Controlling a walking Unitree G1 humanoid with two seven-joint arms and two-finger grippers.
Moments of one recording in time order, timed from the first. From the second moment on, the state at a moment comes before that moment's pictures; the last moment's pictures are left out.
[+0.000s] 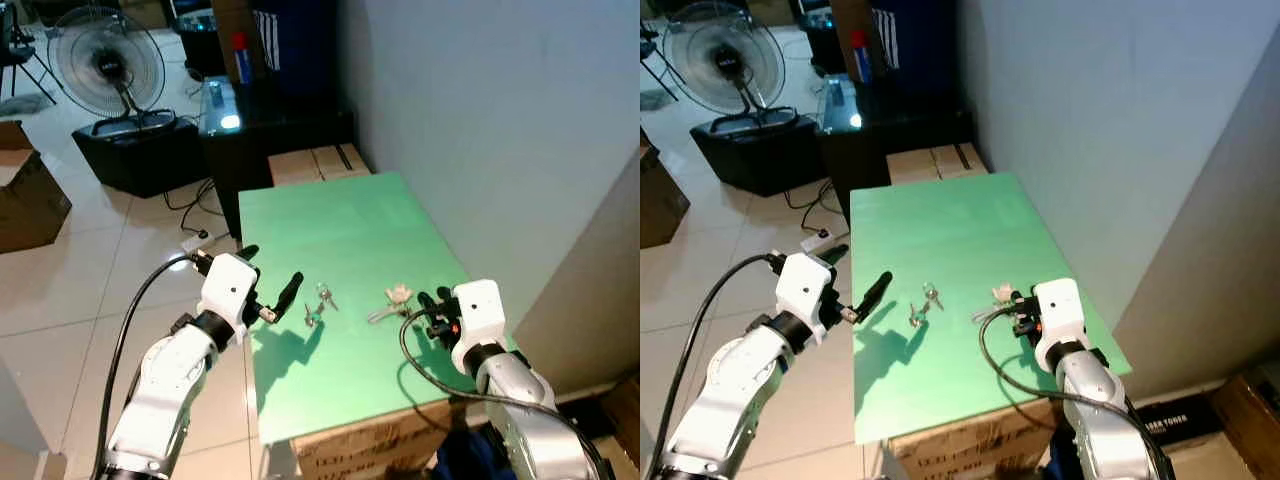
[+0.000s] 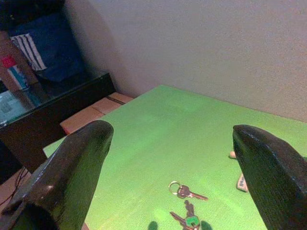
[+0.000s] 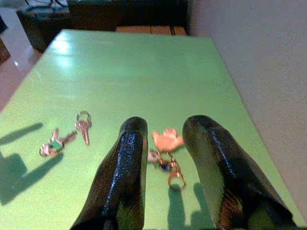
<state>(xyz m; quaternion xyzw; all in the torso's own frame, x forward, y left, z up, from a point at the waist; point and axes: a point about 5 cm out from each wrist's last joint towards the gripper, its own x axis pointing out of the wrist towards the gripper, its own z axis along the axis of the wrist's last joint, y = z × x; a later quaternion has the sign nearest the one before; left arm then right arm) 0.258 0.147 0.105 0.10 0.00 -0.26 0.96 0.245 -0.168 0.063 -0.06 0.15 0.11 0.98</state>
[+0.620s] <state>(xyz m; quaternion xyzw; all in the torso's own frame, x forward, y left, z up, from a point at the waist) 0.245 0.136 0.128 0.09 0.01 -0.38 0.92 0.294 -0.200 0.021 -0.04 0.26 0.12 0.96</state>
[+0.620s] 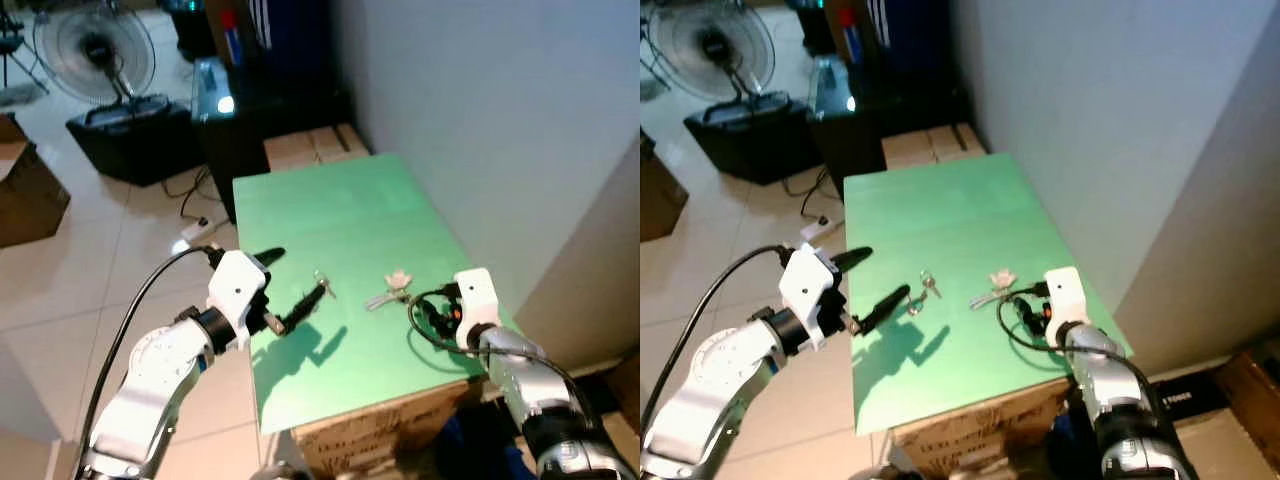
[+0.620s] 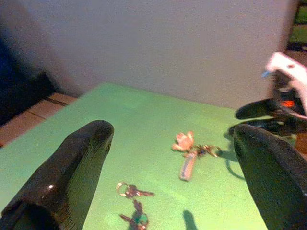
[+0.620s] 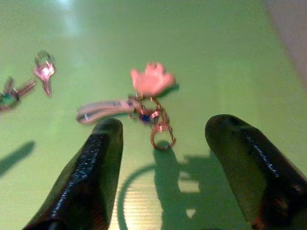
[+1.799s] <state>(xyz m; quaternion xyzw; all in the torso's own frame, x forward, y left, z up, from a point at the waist) 0.222 0.068 0.062 0.11 0.11 -0.42 0.89 0.325 -0.218 0.037 -0.14 0.27 0.11 0.95</state>
